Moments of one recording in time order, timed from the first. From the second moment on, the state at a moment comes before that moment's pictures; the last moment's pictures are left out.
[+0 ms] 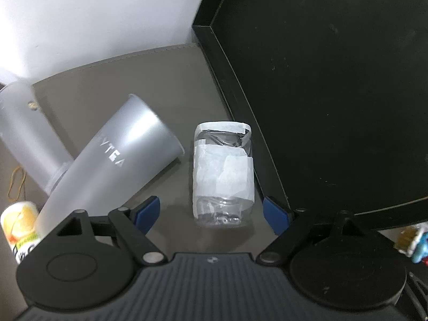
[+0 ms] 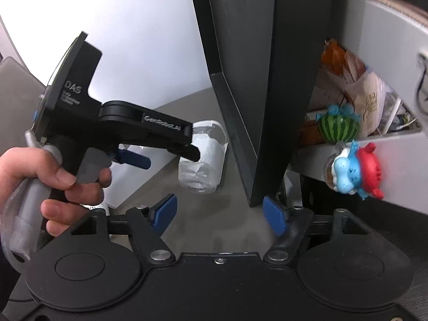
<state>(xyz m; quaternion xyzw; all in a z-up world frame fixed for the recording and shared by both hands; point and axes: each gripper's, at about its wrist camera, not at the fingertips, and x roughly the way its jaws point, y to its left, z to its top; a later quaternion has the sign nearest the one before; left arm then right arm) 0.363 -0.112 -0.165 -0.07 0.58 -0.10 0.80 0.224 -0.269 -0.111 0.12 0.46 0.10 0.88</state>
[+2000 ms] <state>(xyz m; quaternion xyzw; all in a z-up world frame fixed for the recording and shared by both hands) 0.238 -0.065 -0.088 -0.04 0.53 -0.09 0.84 0.232 -0.286 -0.127 0.39 0.42 0.20 0.79</state>
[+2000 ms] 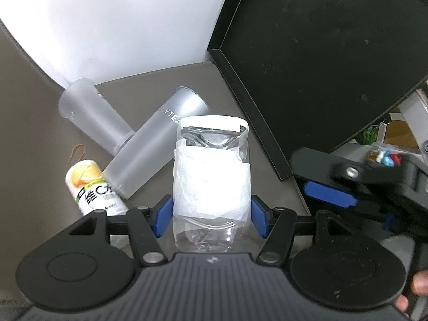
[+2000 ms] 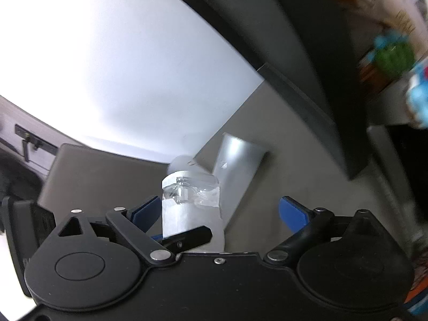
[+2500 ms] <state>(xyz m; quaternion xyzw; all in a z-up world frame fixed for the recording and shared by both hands) 0.178 -0.065 -0.055 -0.04 0.50 -0.10 0.86 0.232 -0.249 -0.130 0.44 0.45 0.34 0.70</state>
